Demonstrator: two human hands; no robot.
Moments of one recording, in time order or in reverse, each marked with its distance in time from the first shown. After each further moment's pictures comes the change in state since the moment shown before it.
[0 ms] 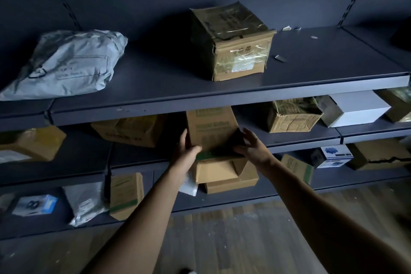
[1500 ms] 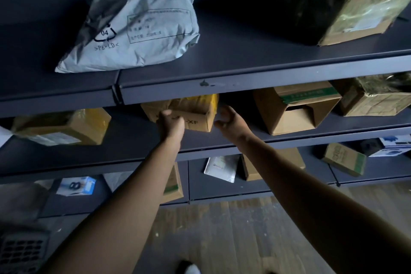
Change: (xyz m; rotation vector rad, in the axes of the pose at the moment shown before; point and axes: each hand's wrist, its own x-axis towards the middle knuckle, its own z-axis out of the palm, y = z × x) left_hand 0.108 -0.038 -0.195 0.003 0.433 -0.010; right_hand 0.087 -0.009 0.248 -0.297 0.020 -0.080
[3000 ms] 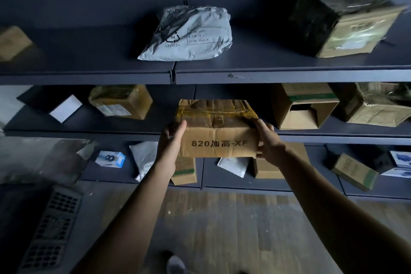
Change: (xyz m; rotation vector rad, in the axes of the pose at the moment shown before) left_hand -0.165 -0.018 -0.131 -0.134 -0.042 -0.068; right_hand -0.132 -0.010 -0.039 0.398 -0.068 0.379
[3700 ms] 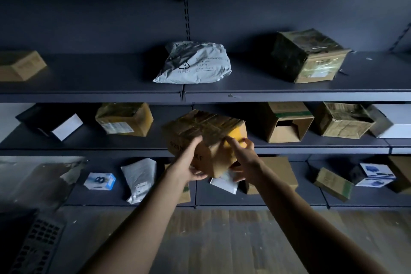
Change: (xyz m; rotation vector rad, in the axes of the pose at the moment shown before) left_hand -0.045 0.028 -0.017 -0.252 -0.337 -0.469; right_hand -0.105 -0.008 0.073 -0.115 0.089 0.007
